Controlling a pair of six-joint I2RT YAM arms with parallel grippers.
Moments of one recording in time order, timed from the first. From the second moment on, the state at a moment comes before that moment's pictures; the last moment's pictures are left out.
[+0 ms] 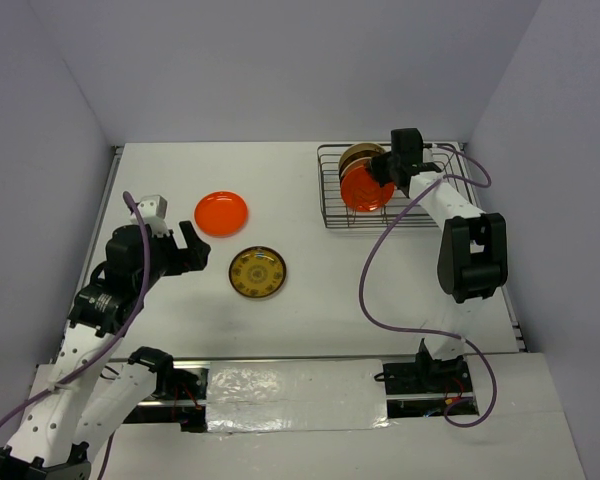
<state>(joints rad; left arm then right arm) -0.26 0.67 0.84 -0.64 -0.05 -0.37 0.12 1.85 1.43 -0.23 0.04 1.34</state>
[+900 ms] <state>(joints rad) -0.26 0.68 0.84 -0.64 -0.05 -0.37 0.10 1.93 1.55 -0.36 0.02 1.34</state>
